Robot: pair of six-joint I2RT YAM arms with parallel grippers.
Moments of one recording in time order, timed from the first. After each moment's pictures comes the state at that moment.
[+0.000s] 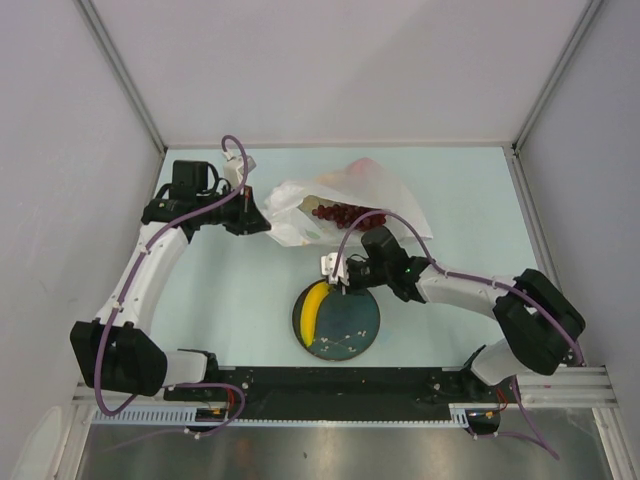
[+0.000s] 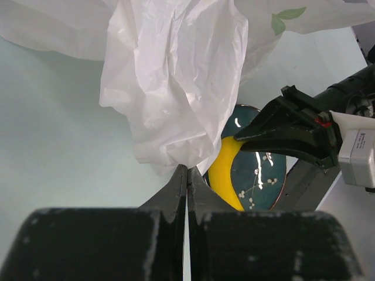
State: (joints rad) left arm -0.12 1.30 1.23 -0.73 0.72 0.05; right arm 0.79 1.48 0.77 0.09 -0.60 -0.69
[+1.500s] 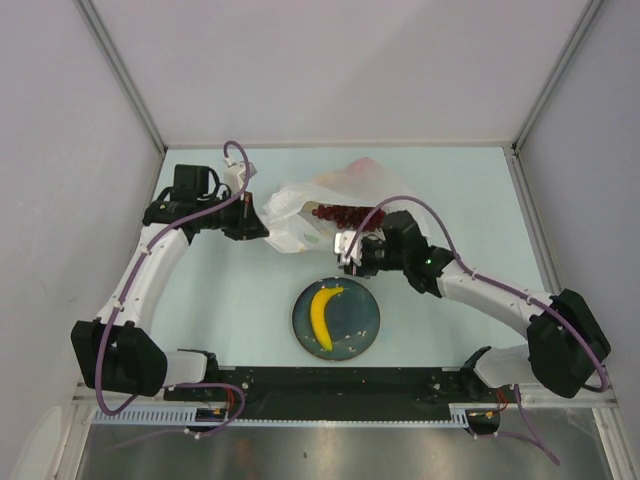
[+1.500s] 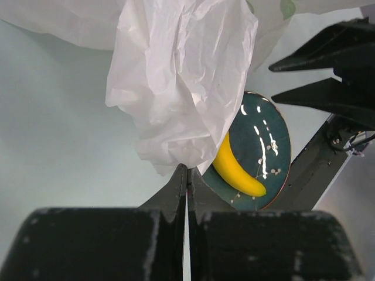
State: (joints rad) left arm -0.12 1.30 1.20 -0.76 0.70 0.09; right arm 0.73 1.34 0.81 0.00 -0.51 -0.72
